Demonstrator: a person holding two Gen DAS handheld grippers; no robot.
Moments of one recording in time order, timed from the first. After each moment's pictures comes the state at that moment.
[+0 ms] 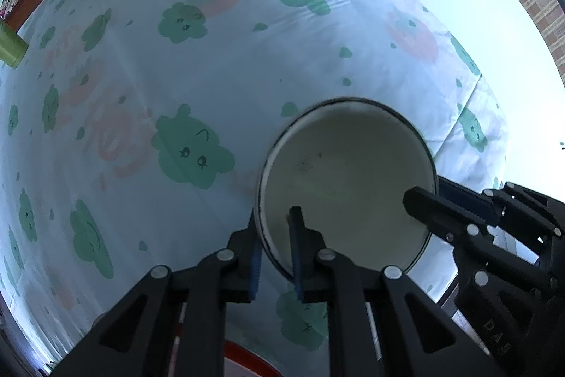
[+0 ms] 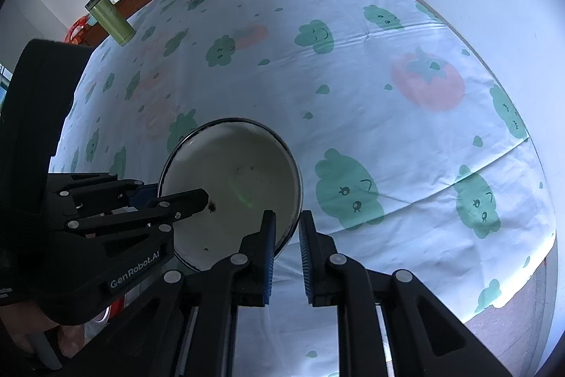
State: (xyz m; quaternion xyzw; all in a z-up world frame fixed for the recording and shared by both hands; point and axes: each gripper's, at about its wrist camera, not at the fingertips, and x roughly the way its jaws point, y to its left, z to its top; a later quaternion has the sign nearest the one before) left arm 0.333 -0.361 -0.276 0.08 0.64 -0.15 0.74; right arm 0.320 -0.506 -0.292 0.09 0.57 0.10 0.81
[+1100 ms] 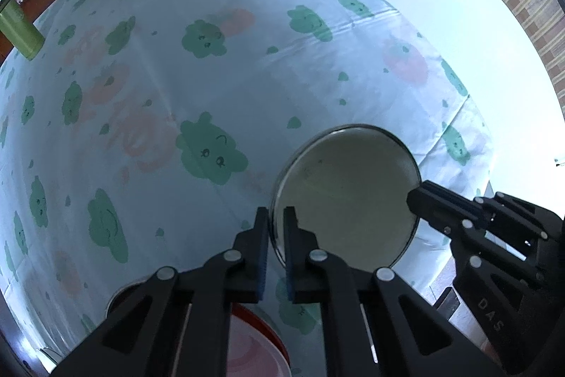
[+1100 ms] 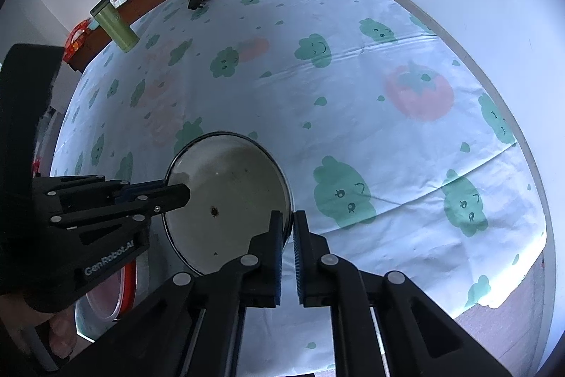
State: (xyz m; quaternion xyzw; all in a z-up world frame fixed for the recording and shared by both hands) left arm 0.326 -0.345 -0.242 0.06 0.63 -0.15 0.76; right arm 0.313 -0.506 -0.272 0.09 0.56 0.10 0.82
